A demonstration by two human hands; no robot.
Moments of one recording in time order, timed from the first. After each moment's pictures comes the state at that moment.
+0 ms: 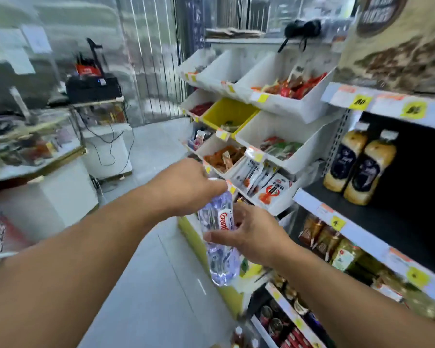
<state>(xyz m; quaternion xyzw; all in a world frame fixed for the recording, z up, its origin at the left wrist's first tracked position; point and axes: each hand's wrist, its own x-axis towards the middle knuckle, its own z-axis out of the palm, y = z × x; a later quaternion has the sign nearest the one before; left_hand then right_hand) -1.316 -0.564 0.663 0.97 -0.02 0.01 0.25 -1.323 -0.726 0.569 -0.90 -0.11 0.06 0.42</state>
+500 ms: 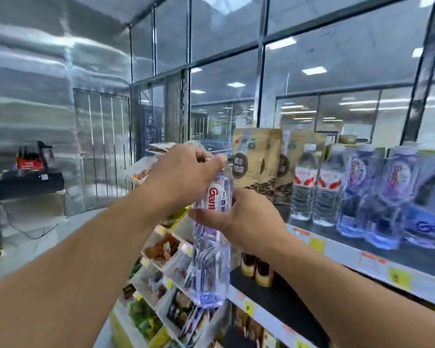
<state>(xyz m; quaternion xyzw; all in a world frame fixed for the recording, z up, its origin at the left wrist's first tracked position) -1.385 -0.697 0.883 0.85 -0.23 0.25 0.41 -1.412 -0.838 0.827 -0.92 -0.05 -0.22 0.31</state>
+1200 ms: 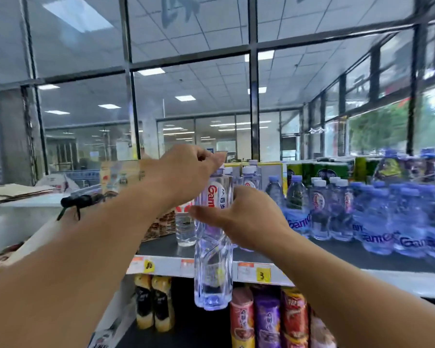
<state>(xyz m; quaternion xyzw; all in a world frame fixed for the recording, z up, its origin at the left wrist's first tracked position) -1.399 -0.868 0.945 0.76 -0.48 0.13 0.42 -1.494 -0.968 0.884 -0.88 0.23 -0.34 0.22</state>
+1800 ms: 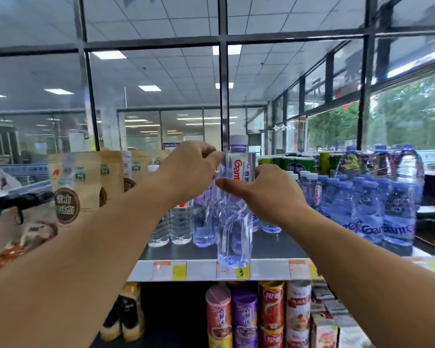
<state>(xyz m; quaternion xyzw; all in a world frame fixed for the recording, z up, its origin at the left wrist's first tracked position) -1.386 -0.918 0.936 0.70 -0.55 0.05 0.45 -1.498 -1.035 0.894 -0.83 0.34 -0.41 0.17</state>
